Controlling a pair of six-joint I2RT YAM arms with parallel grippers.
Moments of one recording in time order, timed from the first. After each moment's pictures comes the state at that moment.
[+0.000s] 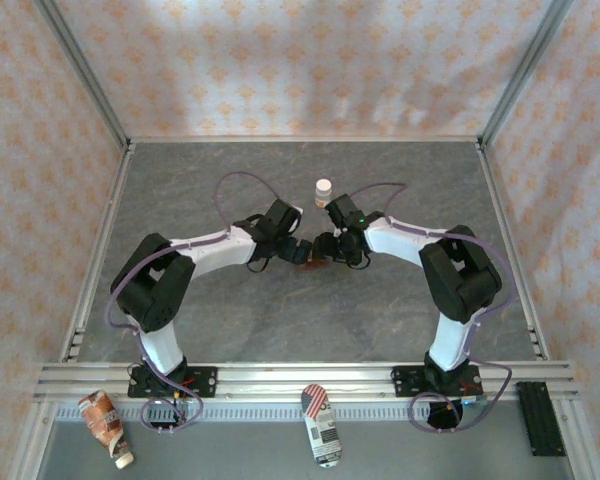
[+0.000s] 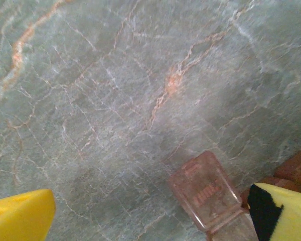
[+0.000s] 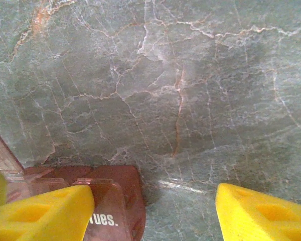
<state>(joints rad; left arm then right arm) -0.61 1.78 1.09 -0.30 -0.15 -0.21 0.58 1.81 1.11 -0.48 -0.15 0.63</state>
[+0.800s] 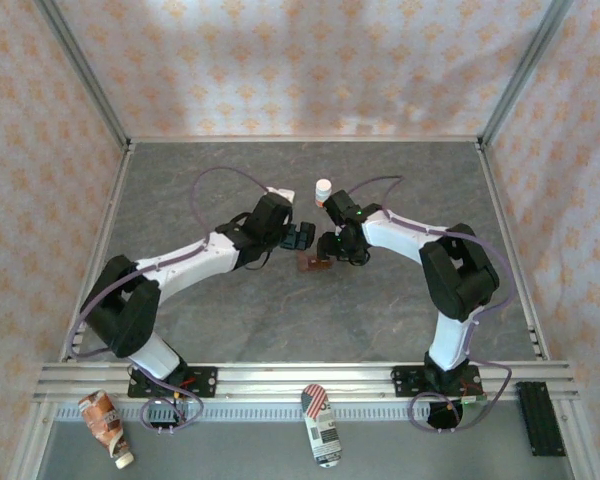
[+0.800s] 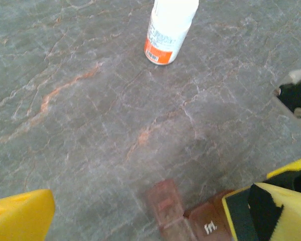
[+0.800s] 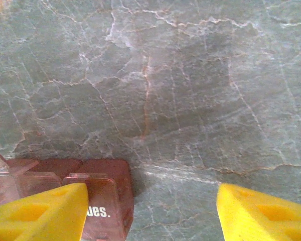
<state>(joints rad) -0.63 1.57 1.02 -0.22 -0.16 -0.39 0.58 1.82 1.20 -0.67 -0.08 0.58</state>
